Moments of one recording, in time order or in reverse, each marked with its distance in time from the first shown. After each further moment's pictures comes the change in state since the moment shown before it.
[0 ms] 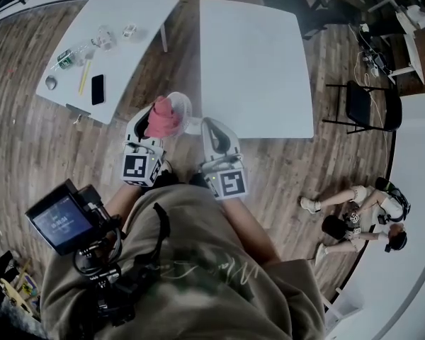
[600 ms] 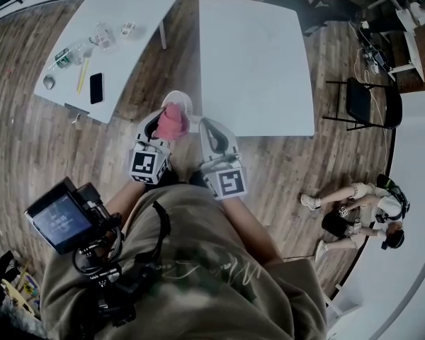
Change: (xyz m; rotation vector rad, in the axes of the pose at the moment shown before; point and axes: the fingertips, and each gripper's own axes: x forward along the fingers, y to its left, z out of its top) left arm 0.007 -0.029 -0.048 -0.019 0.082 -0.094; right arm -0.004 0.006 -0.008 0.006 0.028 0.015
